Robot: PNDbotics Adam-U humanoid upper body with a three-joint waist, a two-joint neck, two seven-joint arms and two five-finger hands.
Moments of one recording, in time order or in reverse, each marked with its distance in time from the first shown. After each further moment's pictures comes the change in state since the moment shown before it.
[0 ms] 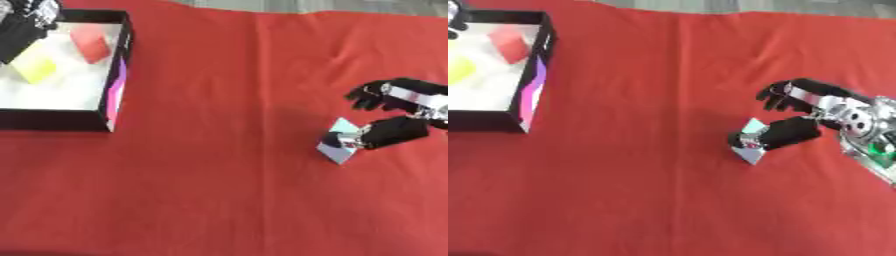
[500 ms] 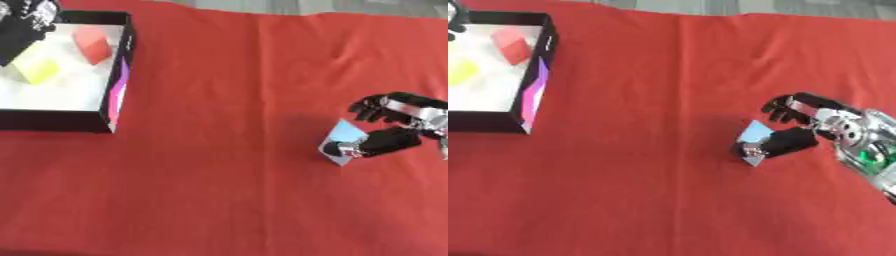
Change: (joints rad) left arm 0.002 0.000 0.000 -0.006 0.002 0.003 0.007; right arm 0.029 0.014 0.001 0.052 0.028 -0.005 0.005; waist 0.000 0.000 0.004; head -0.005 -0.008
